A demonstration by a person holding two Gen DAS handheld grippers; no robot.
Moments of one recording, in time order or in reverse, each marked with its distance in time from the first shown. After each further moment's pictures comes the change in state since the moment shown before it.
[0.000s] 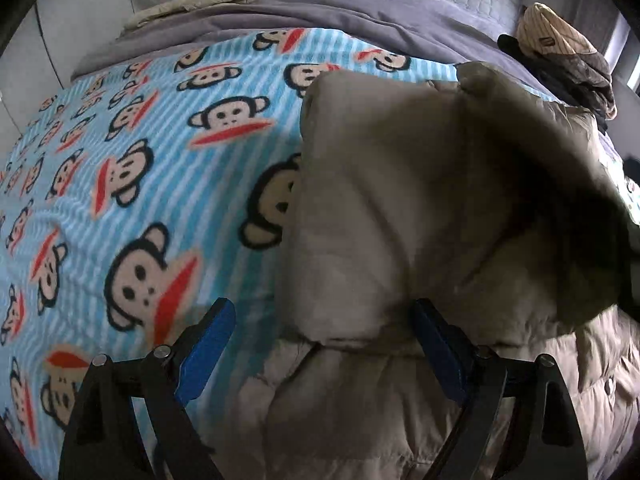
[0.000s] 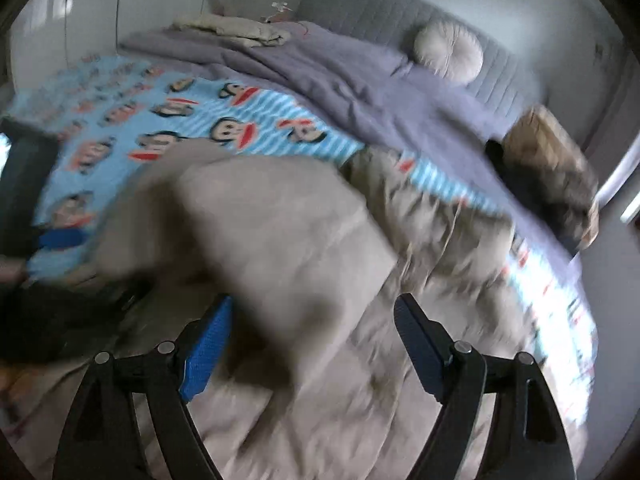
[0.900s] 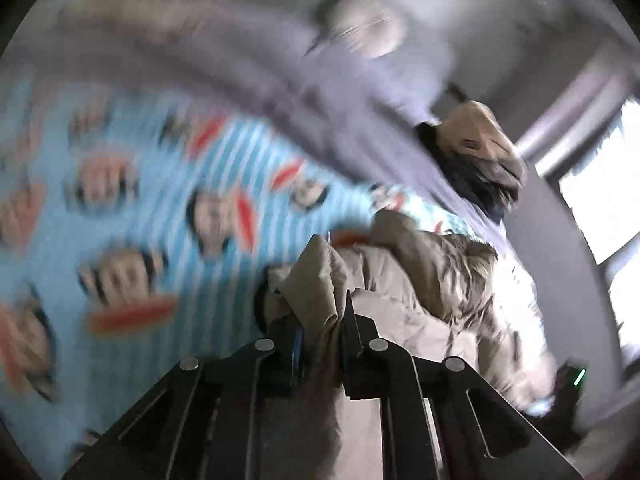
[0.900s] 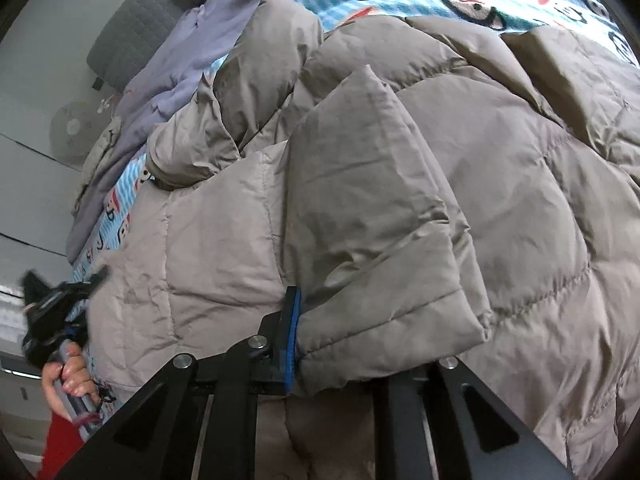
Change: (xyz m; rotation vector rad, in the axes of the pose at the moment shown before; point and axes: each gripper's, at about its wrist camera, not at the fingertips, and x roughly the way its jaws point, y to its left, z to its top) left arm -0.014 0.027 0.126 -0.026 -0.182 -0.481; right arm 0.068 -0.158 -0.123 1.011 0.274 0.382
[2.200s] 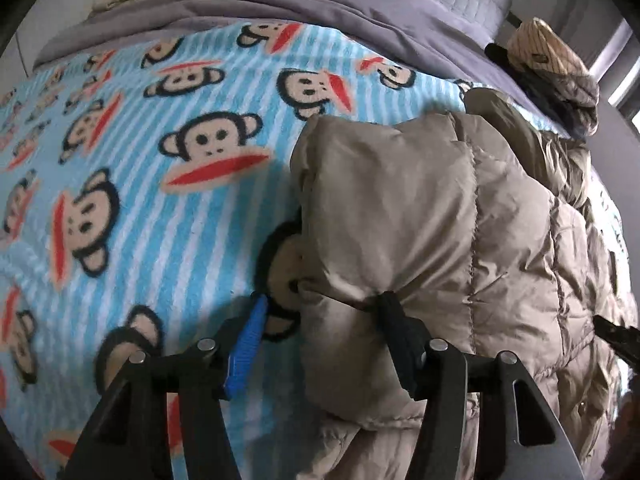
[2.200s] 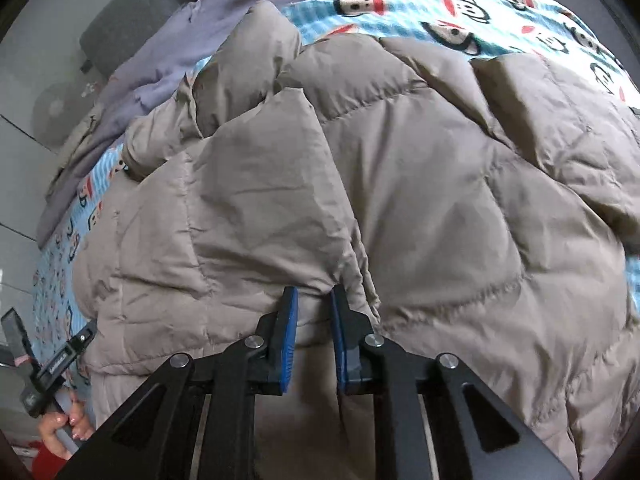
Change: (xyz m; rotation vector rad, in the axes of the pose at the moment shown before) left arm 0.016 0.022 -0.078 0.016 0.246 0.328; right arm -0.022 -0.018 -0.004 -0.070 -0.025 -0.119
